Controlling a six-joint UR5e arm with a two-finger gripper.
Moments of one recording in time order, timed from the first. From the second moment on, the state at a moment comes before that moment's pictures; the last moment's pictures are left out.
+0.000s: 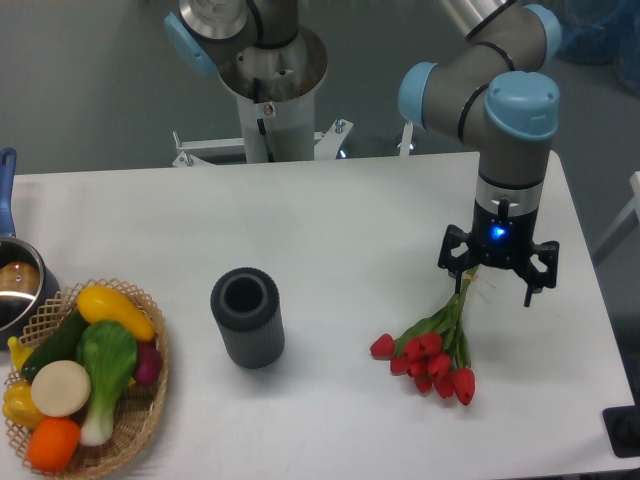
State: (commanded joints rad) arm 2.75 -1.94 -1.62 -0.80 1.36 1.07
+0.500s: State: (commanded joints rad) arm 2.74 -1.94 -1.64 -0.80 1.36 1.07
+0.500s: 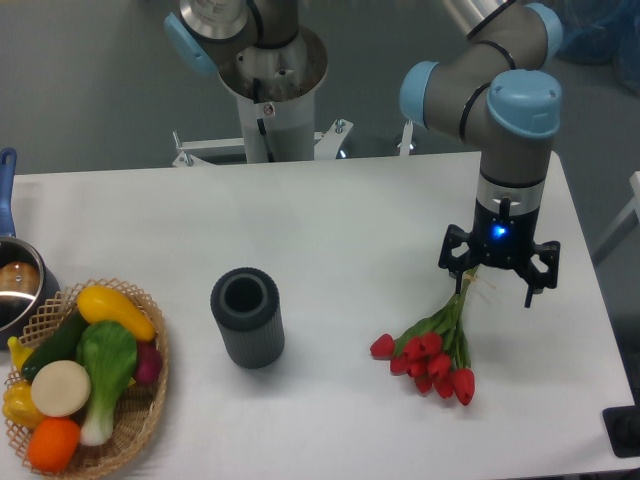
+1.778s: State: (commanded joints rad) arm 2.73 -2.02 -1.64 -0.78 1.38 1.08
